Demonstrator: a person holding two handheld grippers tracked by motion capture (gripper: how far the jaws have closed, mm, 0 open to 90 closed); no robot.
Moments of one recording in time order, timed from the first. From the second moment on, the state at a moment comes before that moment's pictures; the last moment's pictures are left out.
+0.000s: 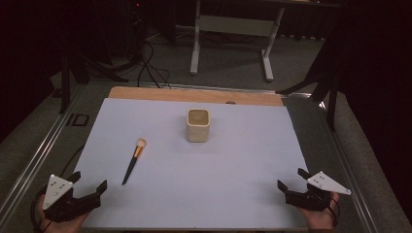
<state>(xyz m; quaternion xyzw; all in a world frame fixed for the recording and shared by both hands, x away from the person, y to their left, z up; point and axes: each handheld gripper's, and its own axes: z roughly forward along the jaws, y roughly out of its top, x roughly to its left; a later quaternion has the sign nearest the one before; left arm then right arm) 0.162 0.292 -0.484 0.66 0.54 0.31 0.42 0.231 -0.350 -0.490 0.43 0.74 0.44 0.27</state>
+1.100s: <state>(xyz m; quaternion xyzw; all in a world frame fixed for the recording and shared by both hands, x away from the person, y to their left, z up) 0.165 0.285 -0.474 0.65 0.55 0.30 0.43 0.226 -0.352 -0.488 0.43 0.73 0.44 0.29</state>
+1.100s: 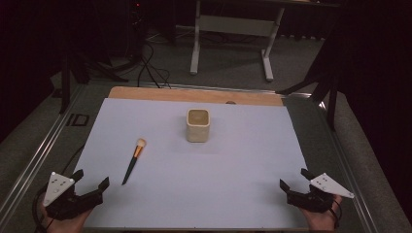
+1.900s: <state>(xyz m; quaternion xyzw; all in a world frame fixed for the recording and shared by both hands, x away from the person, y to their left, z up) 0.186 0.281 -0.456 0.65 0.55 0.30 0.43 0.226 -0.353 -0.487 0.43 0.73 0.45 0.29</state>
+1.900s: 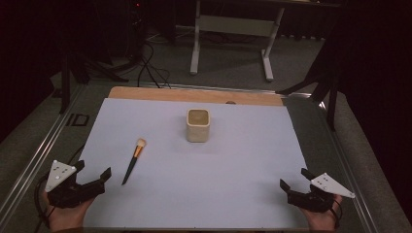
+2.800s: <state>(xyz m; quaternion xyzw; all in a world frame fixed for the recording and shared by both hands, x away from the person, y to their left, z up) 0.218 0.270 -0.431 0.67 0.53 0.31 0.42 0.227 -0.354 -0.487 0.44 0.73 0.45 0.28</state>
